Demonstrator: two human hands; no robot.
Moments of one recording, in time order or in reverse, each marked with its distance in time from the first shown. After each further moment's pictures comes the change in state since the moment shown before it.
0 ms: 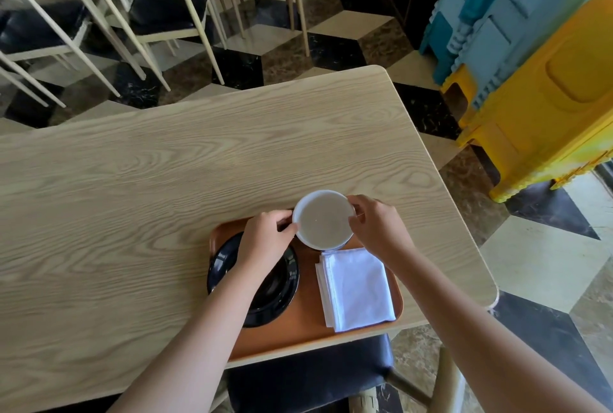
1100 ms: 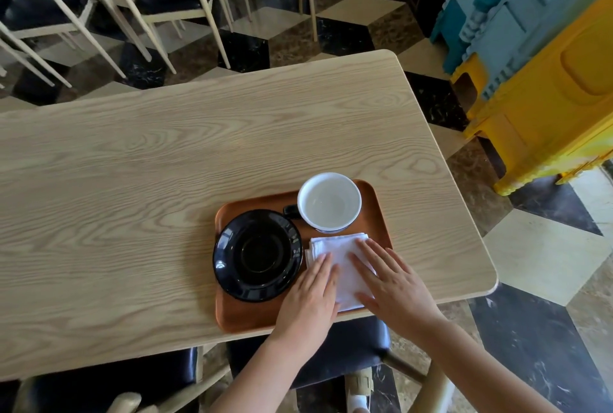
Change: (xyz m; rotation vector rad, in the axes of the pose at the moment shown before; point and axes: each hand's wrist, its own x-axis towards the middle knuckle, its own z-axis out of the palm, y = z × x) left_hand -0.119 -0.008 0.065 0.719 -0.203 0.480; right_hand -0.101 0.060 0.021 -0.657 -0.162 -0.500
